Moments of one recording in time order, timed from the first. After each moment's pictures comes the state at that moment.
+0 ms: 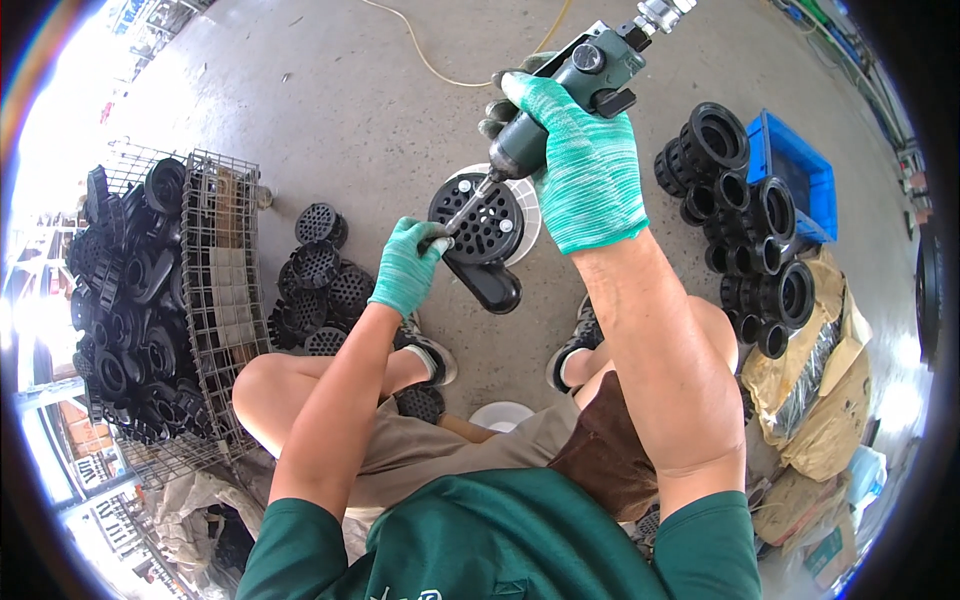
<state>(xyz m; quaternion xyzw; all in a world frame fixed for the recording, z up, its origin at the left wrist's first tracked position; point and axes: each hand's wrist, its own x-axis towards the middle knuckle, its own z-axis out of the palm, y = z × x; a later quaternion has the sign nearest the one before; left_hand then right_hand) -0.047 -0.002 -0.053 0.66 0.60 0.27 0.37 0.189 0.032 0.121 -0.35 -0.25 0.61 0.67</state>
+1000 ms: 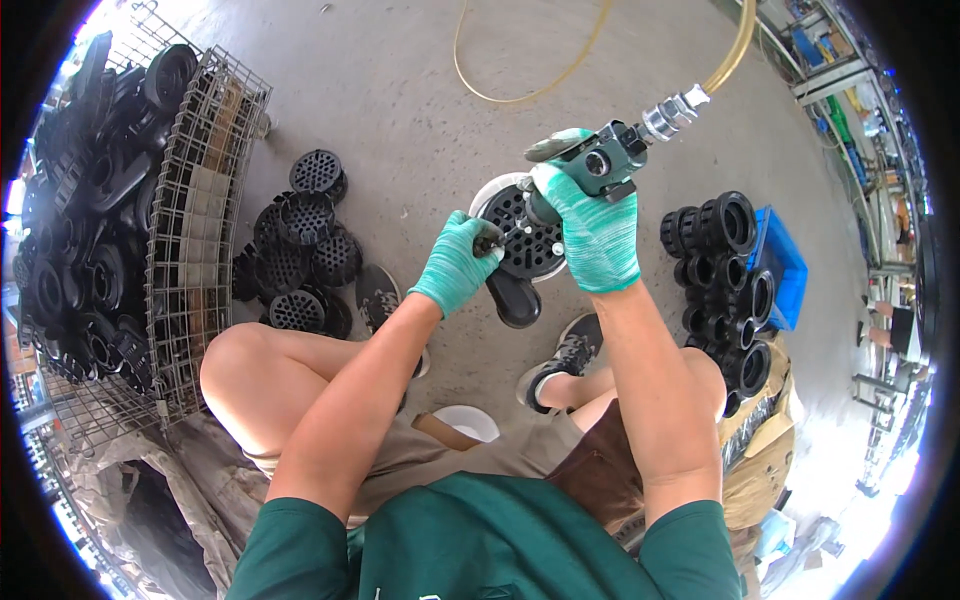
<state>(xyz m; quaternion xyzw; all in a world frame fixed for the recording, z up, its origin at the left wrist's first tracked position) -0.043 -0.006 -0.073 0.61 0.59 0.33 0.42 0.119 0.042 0.065 -0.42 -0.47 0.56 0.54</state>
